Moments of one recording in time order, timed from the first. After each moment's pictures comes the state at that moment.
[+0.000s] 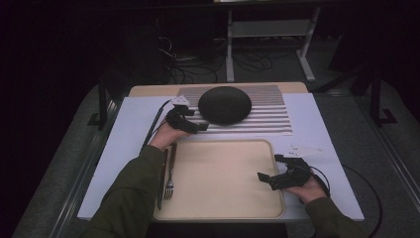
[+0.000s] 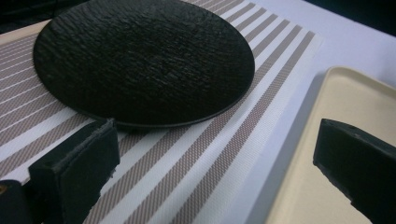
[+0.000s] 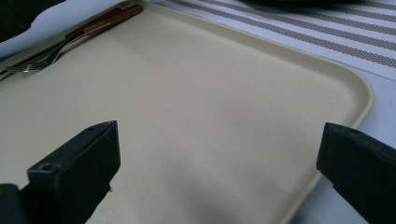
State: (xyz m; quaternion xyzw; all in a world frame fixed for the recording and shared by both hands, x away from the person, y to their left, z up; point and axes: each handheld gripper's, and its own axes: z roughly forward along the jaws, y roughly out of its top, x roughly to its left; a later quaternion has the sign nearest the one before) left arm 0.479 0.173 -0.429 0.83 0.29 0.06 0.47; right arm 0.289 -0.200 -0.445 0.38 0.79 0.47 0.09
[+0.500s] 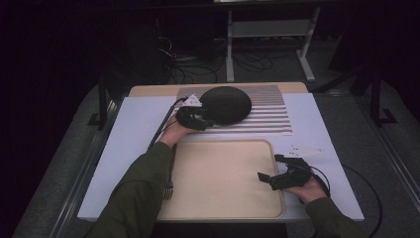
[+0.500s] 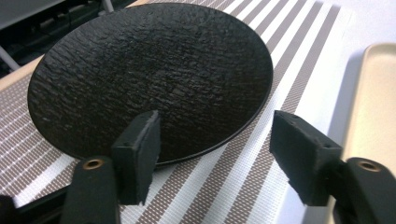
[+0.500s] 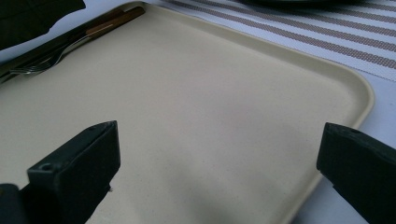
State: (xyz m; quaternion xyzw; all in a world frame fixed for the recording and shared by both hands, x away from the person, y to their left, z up) left arm 0.489 0.145 -0.436 0.86 0.23 0.13 0.44; right arm 0.288 -0.201 -0.444 0.38 0.79 0.47 0.09
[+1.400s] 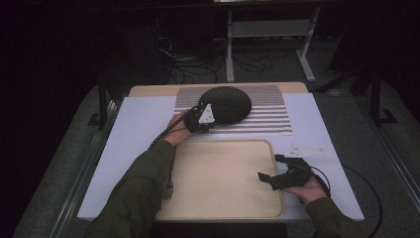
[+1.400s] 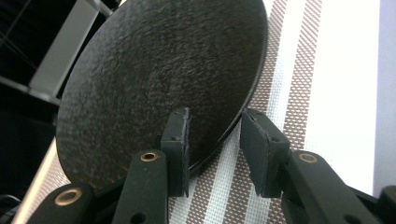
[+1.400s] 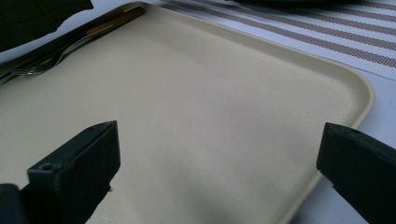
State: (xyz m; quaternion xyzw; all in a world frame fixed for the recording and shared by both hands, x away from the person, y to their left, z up) left arm 0.479 0.117 -0.447 0.91 0.03 0.28 0.31; right arm 0.289 -0.202 -0.445 0.38 0.79 0.47 0.09
